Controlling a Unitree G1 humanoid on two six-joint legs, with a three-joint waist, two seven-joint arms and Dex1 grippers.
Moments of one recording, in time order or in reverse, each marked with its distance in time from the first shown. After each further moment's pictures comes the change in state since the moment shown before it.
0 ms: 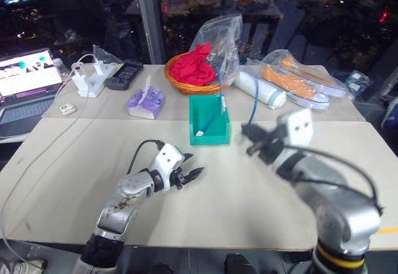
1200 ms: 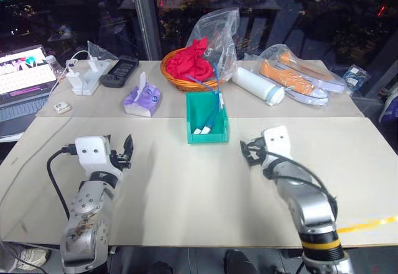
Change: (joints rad) left arm 0.120 -0.154 0.406 -0.238 -0.046 0.076 0.562; right arm 0.333 0.004 0.219 0.332 -0.411 -0.477 -0.224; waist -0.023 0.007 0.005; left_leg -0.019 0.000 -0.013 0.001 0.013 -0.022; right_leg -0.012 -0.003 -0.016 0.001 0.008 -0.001
